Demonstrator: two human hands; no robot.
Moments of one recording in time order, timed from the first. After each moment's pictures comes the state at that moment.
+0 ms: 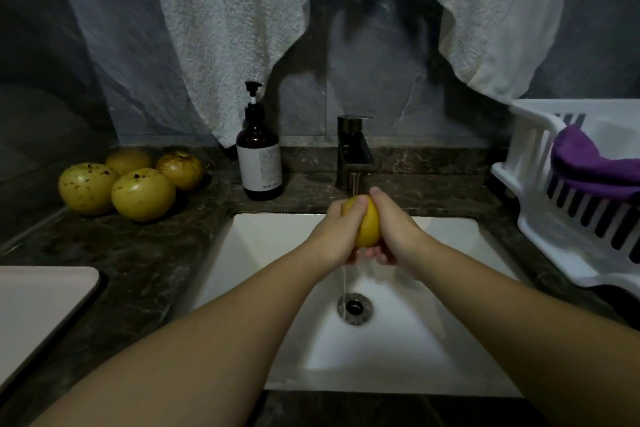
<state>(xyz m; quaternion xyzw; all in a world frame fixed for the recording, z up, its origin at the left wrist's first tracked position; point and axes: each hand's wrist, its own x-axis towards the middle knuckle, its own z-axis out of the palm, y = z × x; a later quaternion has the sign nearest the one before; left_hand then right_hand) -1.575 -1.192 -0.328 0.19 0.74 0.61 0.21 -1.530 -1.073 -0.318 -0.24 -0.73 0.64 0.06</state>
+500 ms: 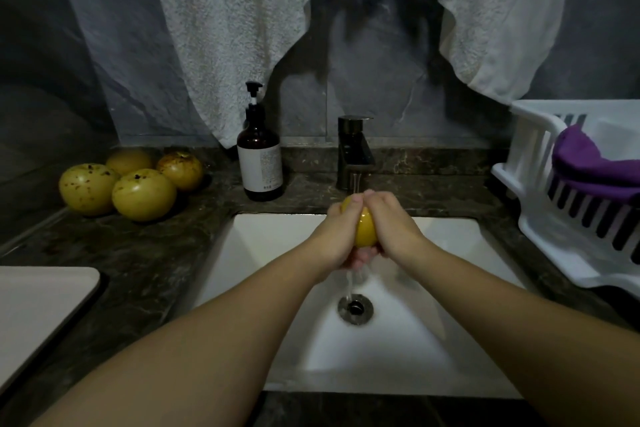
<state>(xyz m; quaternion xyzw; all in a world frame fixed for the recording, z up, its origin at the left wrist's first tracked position) -1.572 -1.190 -0.324 0.17 0.71 0.64 0.24 -1.530 -1.076 -0.318 -0.22 -0.77 0.59 0.11</state>
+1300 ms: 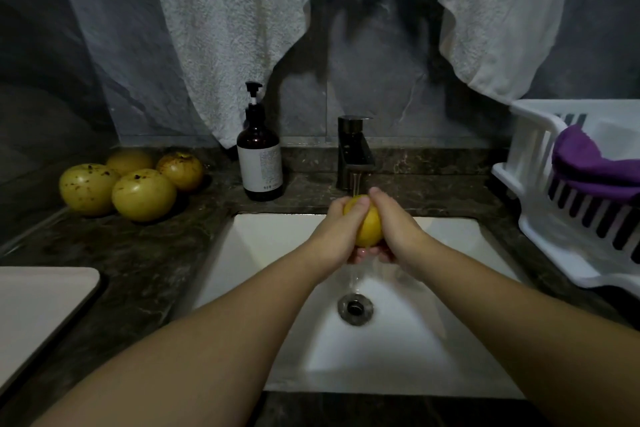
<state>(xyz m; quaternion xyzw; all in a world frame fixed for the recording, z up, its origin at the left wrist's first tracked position) -1.572 -1.191 -0.326 0.19 0.70 0.65 0.22 -1.527 -1.073 -0.316 -0.24 -0.73 0.64 0.06</state>
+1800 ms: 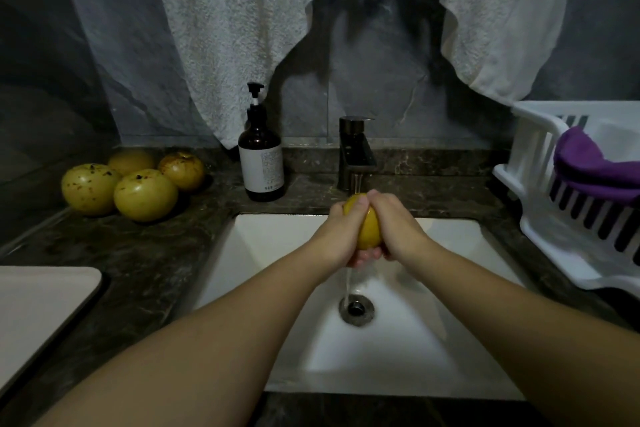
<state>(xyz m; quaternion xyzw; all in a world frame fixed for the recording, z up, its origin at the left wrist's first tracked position) -1.571 -1.189 -0.323 0.18 0.72 0.64 0.22 -1.531 -1.074 -0.316 -0.25 -0.73 0.63 0.10</state>
